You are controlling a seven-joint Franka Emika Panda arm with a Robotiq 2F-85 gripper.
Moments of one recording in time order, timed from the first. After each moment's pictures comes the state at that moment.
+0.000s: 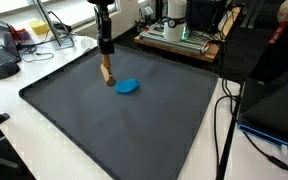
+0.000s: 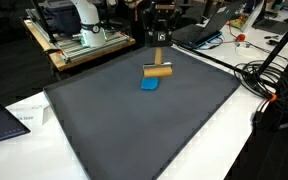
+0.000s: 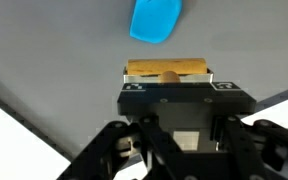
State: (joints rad) arm 0.10 0.10 -0.06 -2.07 -0.19 2.32 0.73
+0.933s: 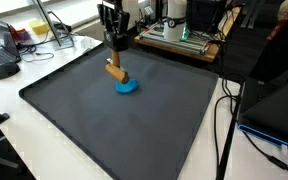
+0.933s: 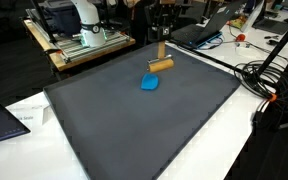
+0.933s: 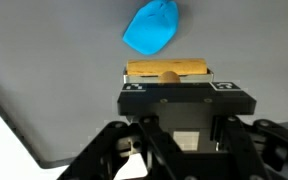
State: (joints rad) arm 0.09 0.05 0.00 -2.12 -0.15 2.33 0.42
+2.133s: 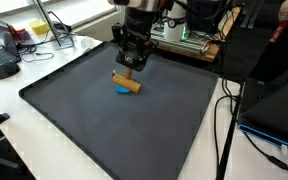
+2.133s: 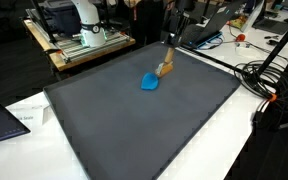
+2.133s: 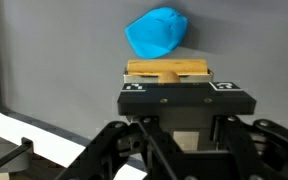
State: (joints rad) arm 0.23 0.28 0.06 -1.90 -0.43 2.11 0.32
